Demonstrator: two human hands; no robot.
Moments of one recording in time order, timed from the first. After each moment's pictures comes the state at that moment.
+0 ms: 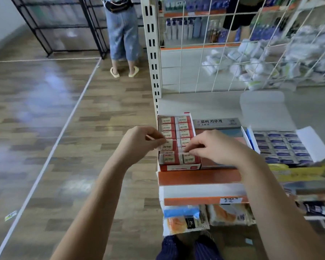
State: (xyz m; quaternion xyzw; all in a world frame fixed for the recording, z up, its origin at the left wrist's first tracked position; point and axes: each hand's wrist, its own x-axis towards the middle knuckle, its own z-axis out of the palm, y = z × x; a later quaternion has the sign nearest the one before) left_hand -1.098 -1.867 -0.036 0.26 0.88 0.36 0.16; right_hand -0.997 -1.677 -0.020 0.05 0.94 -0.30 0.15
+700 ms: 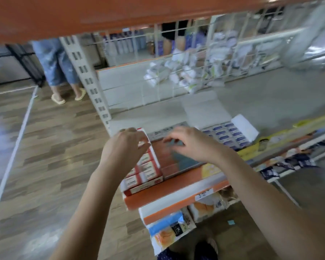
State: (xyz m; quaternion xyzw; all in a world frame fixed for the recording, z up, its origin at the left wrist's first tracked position) left_hand -1.092 -1.794 -0.005 0.46 0.88 0.12 0.03; right_hand -0.971 -1.639 -0.016 0.12 0.96 -0.26 0.01
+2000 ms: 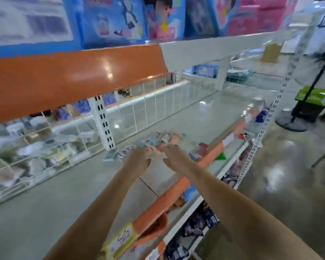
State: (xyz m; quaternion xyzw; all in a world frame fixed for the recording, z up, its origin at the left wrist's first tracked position) left_hand -0.765 -0.999 -0.060 0.60 0.80 0.09 0.02; right_hand -0.626 -0.929 -0.059 0.41 0.90 -0.13 -0.05
